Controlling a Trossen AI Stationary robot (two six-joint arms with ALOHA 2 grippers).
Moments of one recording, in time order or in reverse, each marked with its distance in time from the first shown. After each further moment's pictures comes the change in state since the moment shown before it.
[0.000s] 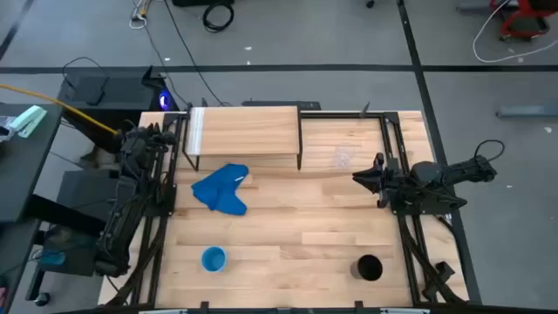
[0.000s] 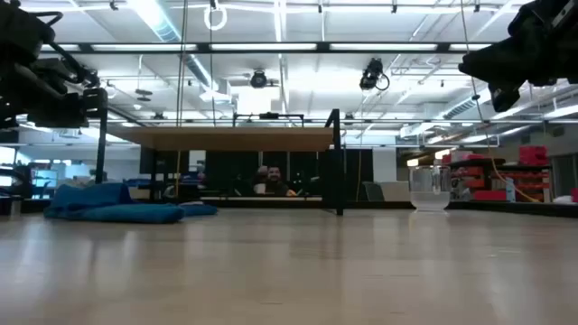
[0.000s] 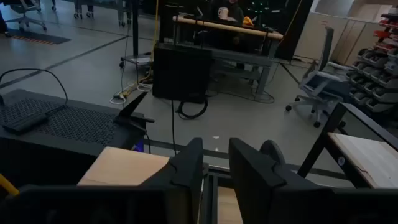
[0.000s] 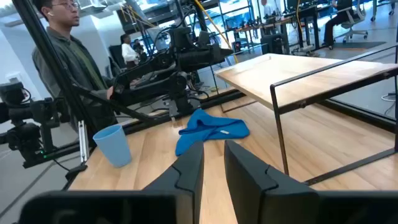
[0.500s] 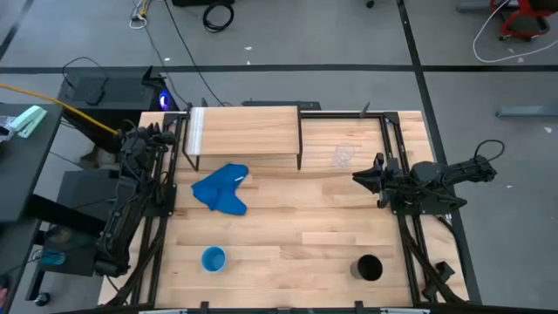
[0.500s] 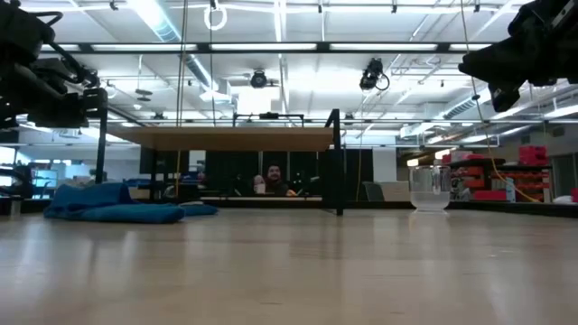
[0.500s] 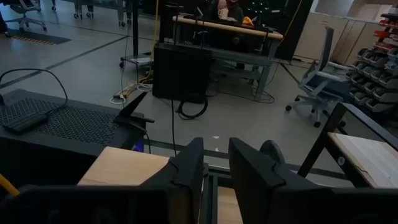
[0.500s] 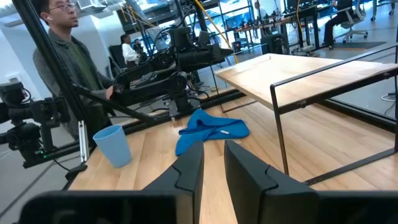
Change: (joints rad) left arm 0.000 0.000 0.000 0.000 0.000 0.000; right arm 0.000 0.000 0.000 0.000 0.000 0.000
